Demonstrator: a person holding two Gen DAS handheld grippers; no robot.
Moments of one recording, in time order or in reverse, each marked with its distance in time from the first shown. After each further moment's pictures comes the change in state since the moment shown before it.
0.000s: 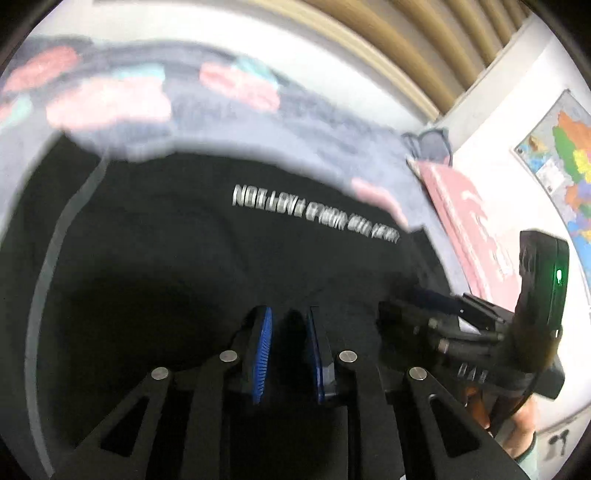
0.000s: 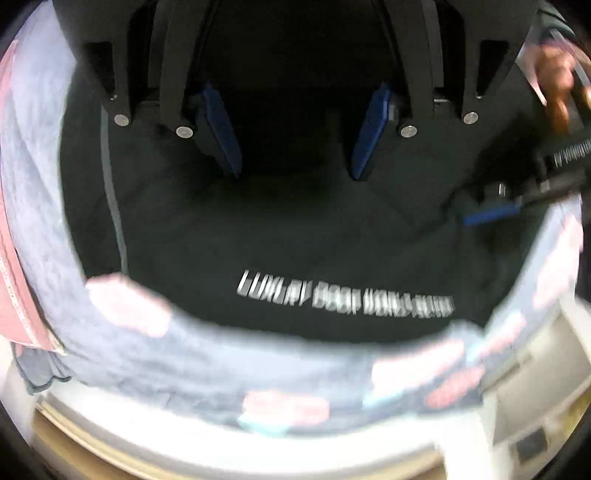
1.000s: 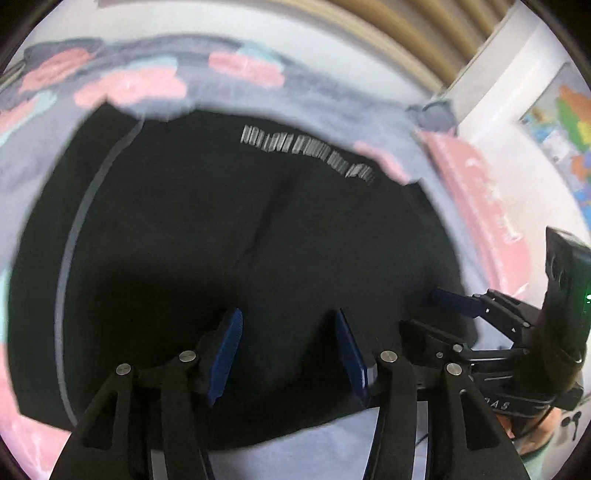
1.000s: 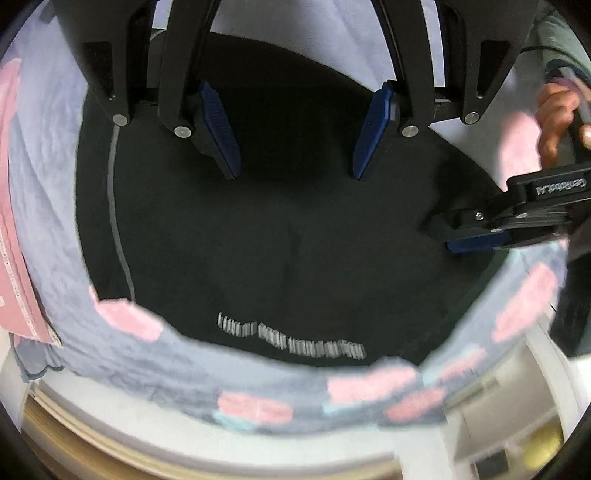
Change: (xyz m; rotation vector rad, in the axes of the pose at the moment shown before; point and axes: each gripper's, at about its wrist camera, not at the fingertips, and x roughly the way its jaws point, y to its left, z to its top) left arm -0.017 -0.017 -0.065 0.009 0.139 0.087; right arm -0.023 0.037 -0.079 -0.097 0.159 0.060
